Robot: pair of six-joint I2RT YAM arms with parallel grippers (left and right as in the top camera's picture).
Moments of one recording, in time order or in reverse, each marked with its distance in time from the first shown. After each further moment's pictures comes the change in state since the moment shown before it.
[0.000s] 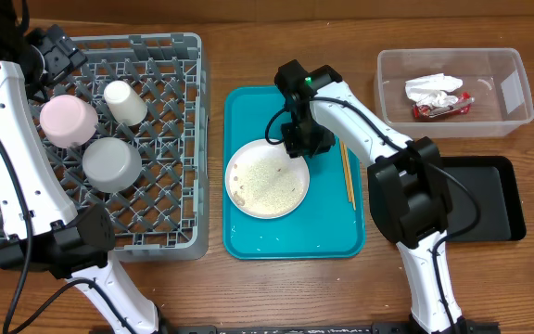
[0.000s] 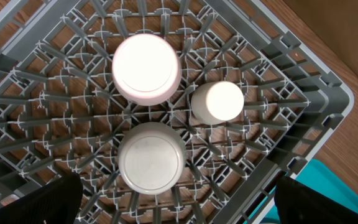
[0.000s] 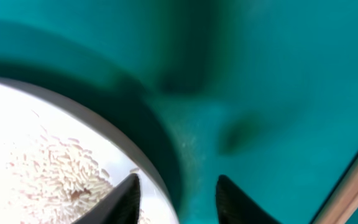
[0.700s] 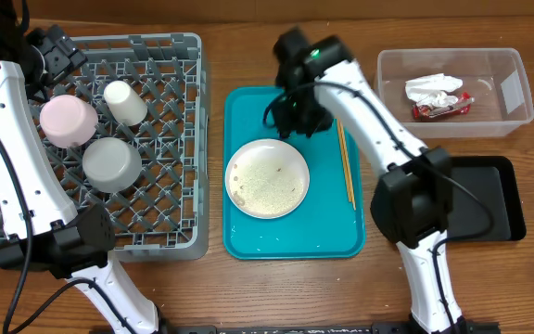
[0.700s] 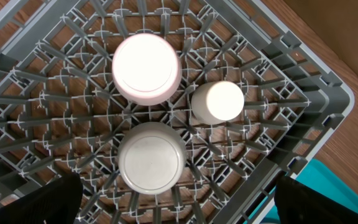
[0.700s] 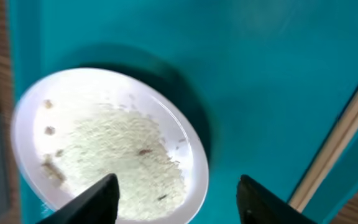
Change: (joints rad) left arm 0.000 0.001 0.000 0.000 0.000 0.000; right arm 0.003 0.000 0.239 -0.174 -0.059 -0.103
